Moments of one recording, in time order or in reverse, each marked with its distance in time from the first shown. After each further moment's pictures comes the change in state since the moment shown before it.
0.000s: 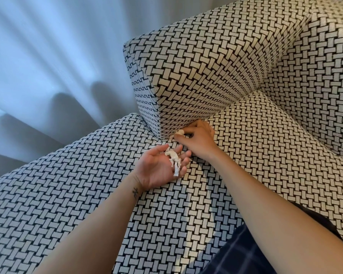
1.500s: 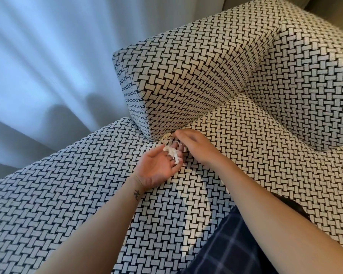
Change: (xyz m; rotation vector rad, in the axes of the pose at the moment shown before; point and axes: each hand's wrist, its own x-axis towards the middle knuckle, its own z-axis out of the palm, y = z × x) left_hand 0.011 -0.018 0.020 -0.134 0.000 0.095; right_hand -0.038 0.005 -0.035 0.255 -0.170 -0.074
